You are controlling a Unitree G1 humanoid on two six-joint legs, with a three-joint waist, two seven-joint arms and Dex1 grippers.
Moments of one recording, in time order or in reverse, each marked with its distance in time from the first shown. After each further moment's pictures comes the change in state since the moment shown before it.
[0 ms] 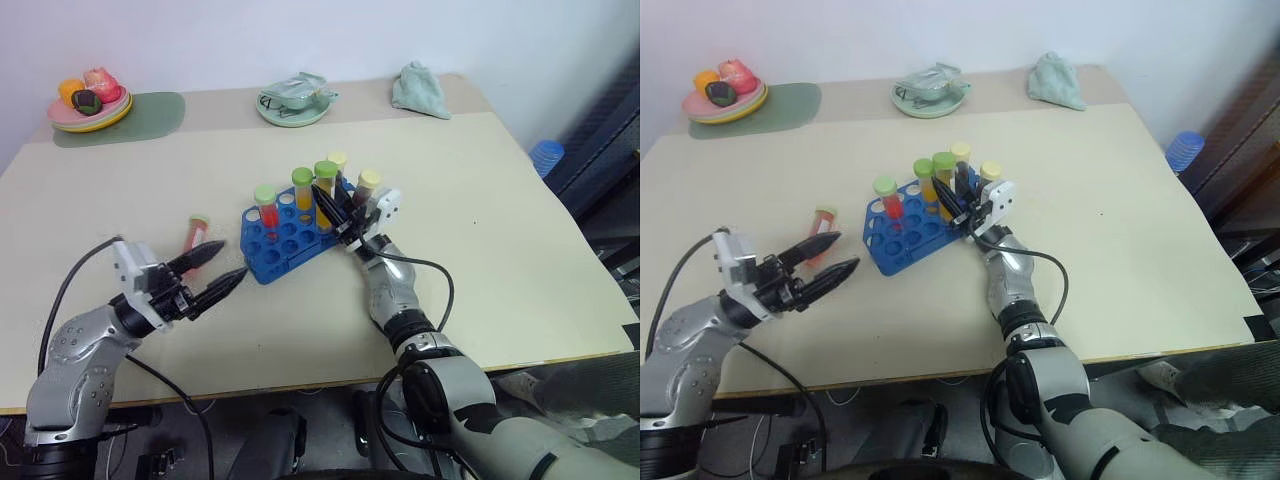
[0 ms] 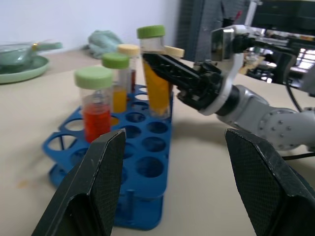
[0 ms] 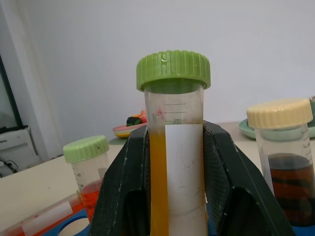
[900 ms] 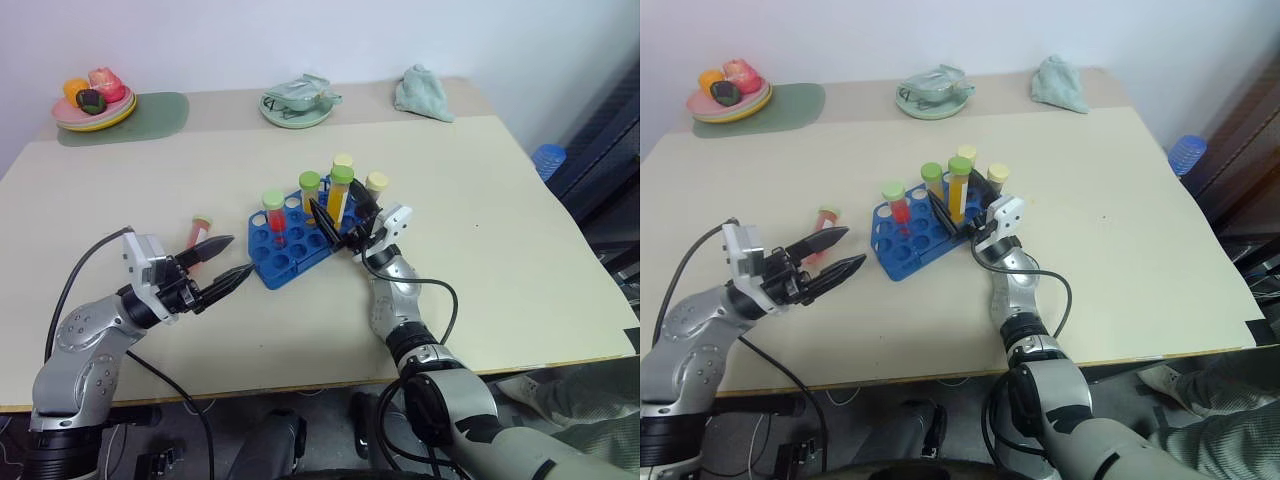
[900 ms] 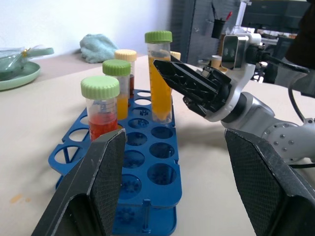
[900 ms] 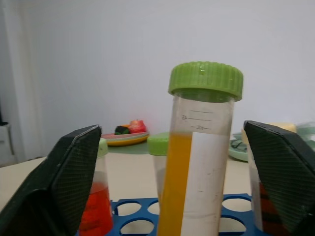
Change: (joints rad) left arm -0.057 0.000 -0.017 0.032 0.001 0.005 0.010; right arm 0.075 -0.001 0.019 -0.038 -0.043 -0.158 -0.015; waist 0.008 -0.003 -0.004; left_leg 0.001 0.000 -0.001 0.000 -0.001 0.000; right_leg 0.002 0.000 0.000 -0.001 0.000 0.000
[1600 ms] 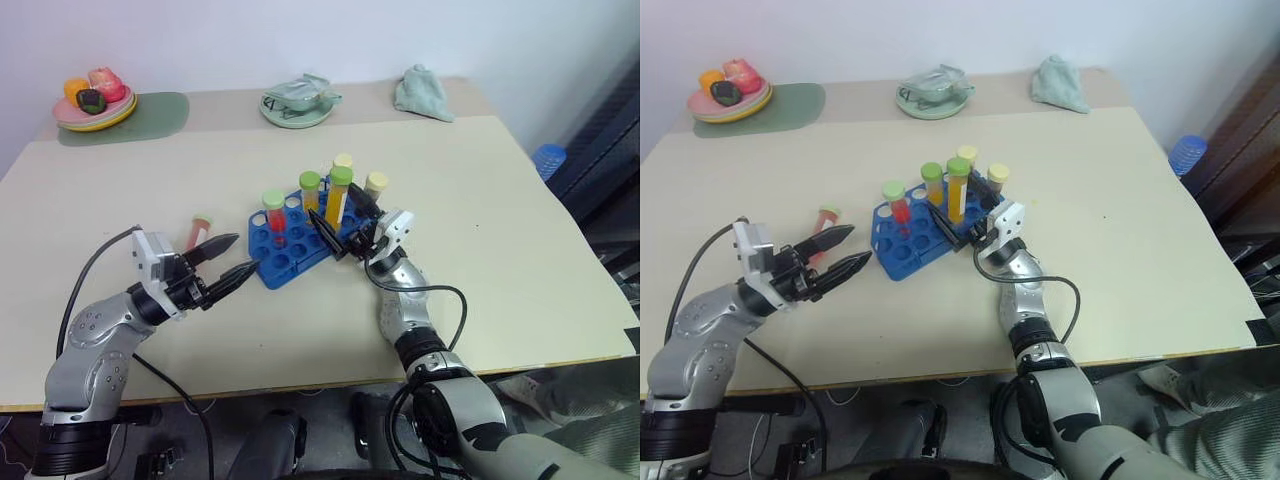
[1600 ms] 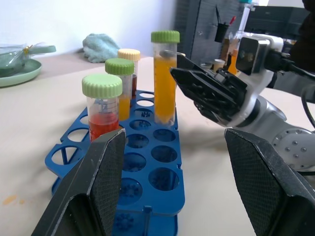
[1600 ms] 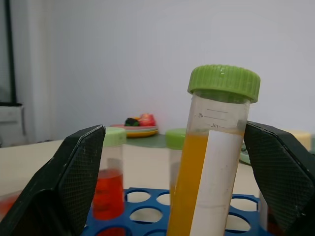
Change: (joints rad) left arm -0.026 -0.020 -0.031 0.020 0.006 -0.001 0.025; right arm 0.060 -0.054 0.070 -0.099 0.002 0.038 0.083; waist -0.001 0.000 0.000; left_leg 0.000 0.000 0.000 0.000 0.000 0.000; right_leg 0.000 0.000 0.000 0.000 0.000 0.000
